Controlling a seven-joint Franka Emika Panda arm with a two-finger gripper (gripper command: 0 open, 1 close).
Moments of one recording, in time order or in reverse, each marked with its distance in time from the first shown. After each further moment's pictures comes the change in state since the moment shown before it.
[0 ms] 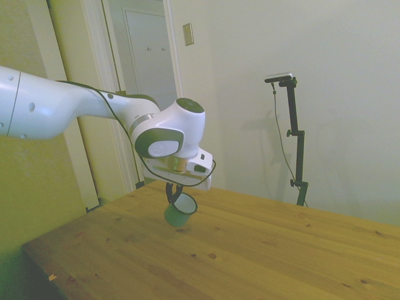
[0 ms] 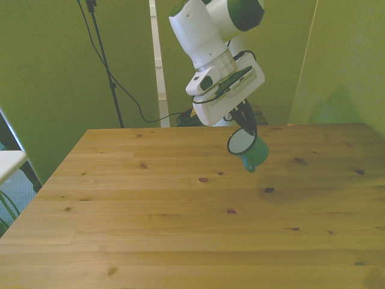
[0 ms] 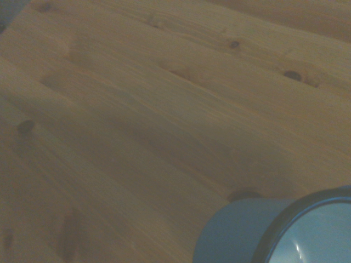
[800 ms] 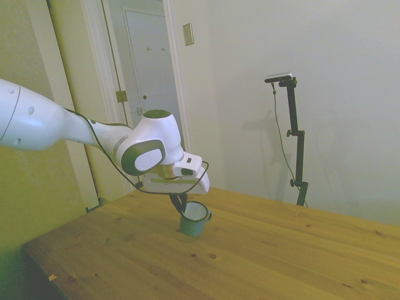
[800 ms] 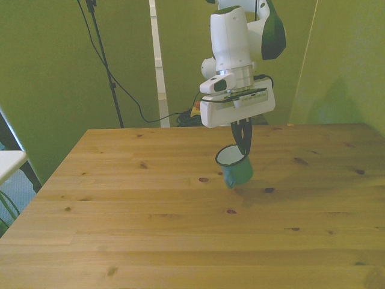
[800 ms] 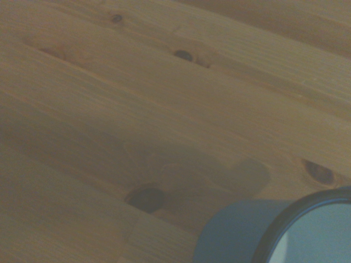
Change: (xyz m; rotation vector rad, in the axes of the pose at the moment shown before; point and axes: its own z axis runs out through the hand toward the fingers) arm -0.006 -0.010 0.037 -0.256 0.218 0.092
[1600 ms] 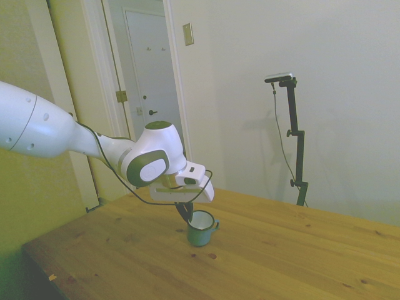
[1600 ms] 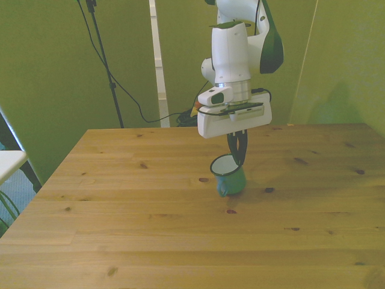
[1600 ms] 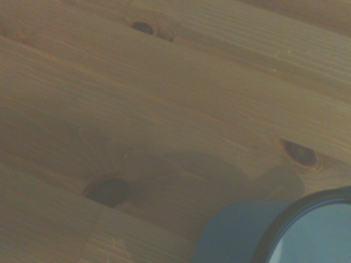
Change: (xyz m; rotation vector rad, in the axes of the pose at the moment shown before) arm 0.003 0.009 0.028 -0.042 0.003 0.034
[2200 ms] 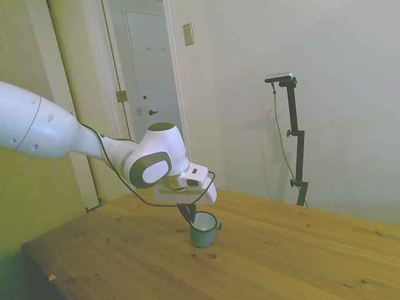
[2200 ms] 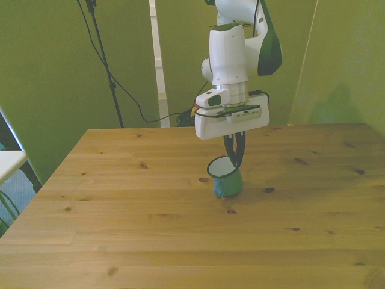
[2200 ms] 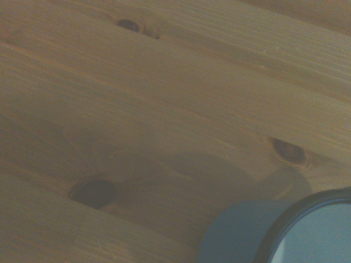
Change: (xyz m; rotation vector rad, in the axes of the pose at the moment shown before) arm 0.004 0.004 0.003 -0.002 0.005 0.010
